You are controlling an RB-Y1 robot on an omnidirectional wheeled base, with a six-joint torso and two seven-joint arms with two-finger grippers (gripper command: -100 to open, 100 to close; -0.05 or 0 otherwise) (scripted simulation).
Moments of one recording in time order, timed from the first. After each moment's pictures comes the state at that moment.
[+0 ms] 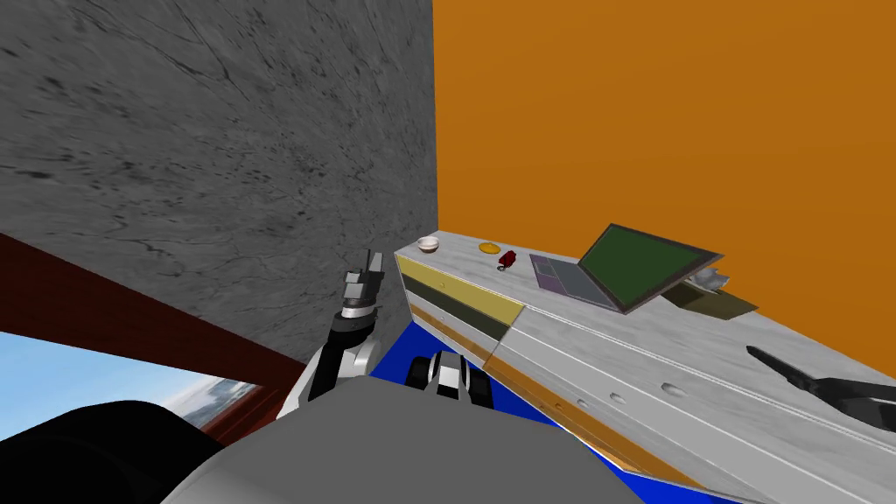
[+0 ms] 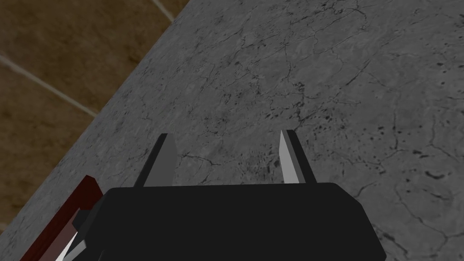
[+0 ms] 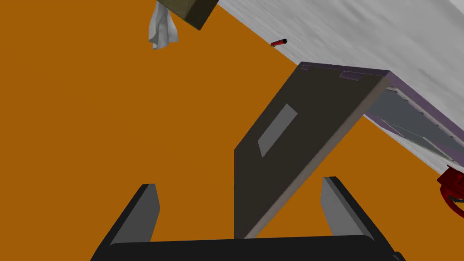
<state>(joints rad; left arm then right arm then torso) 0.53 0.02 0.01 -2.35 -0.10 -0.59 -0.05 1.15 -0.91 -0.92 -1.97 0.84 -0.08 0.02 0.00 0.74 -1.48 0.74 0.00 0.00</state>
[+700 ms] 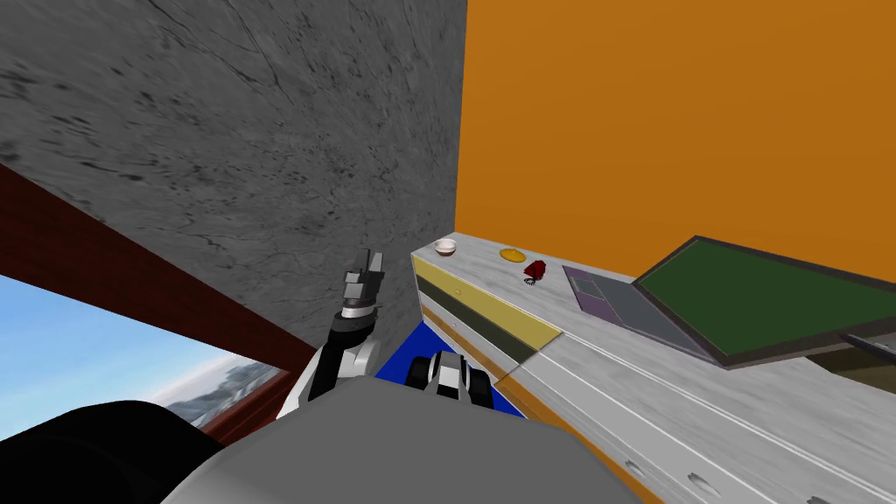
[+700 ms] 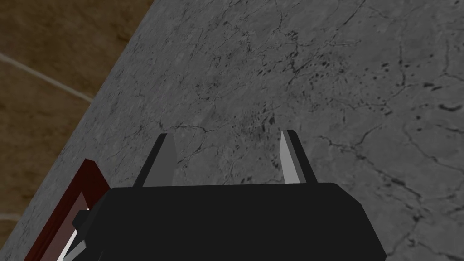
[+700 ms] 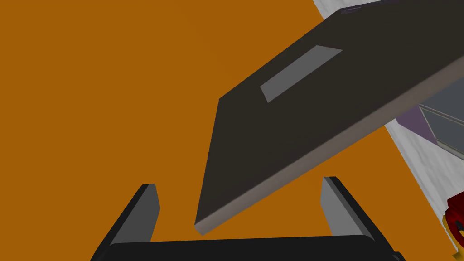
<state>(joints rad) 0.53 0.02 0.01 -2.35 -0.10 -0.59 -0.05 1.27 -1.06 -1.08 -1.88 0.95 0.00 0.03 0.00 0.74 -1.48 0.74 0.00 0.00</state>
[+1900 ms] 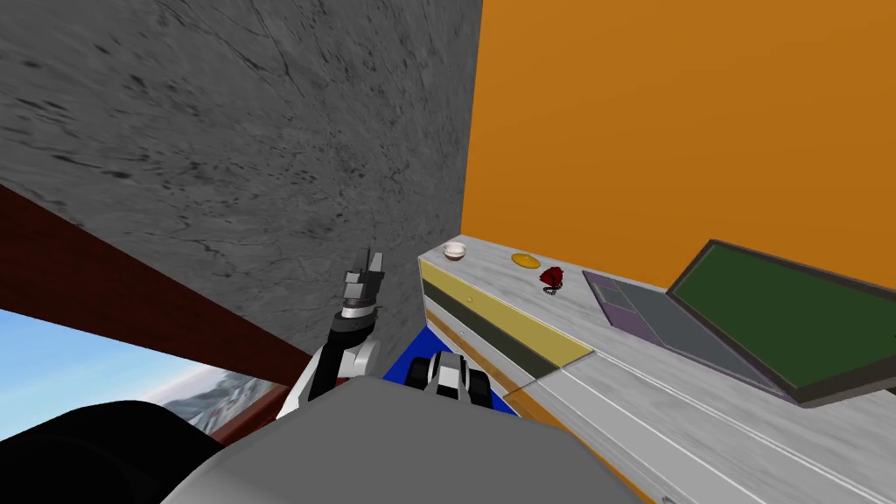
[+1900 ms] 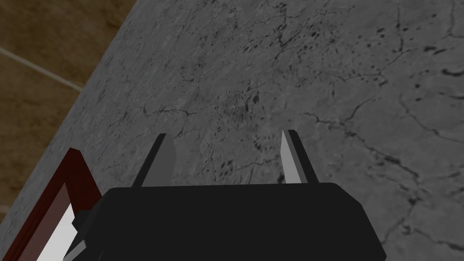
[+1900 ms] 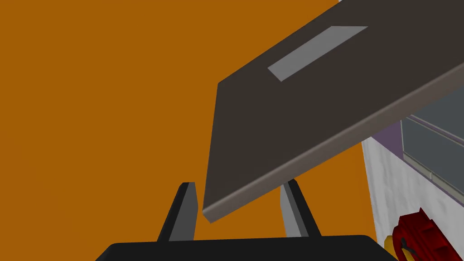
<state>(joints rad) 0.53 0.02 0.01 -2.35 -0.10 -0.59 -0.05 1.36 -1.10 -1.09 -1.91 1.11 0.11 0.14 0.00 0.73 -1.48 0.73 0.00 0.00</state>
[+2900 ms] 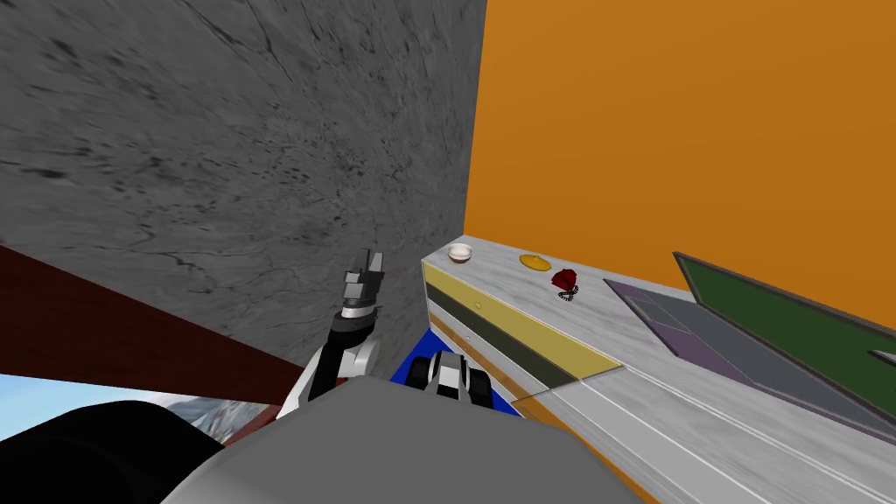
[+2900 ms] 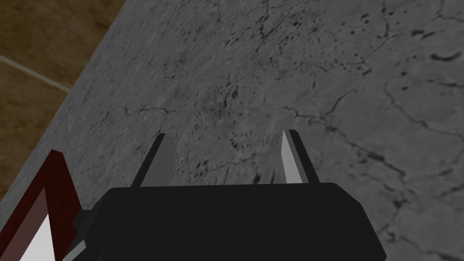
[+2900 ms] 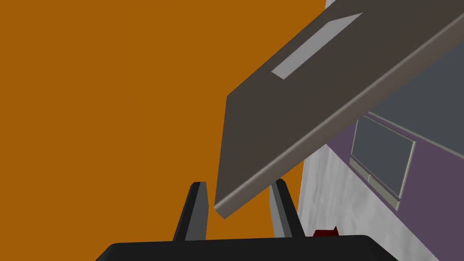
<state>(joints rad) 0.53 0.02 0.01 -2.35 -0.10 -0.59 -0.05 1.40 -1.12 -0.95 -1.93 1.29 0.29 0.32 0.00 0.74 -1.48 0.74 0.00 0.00</state>
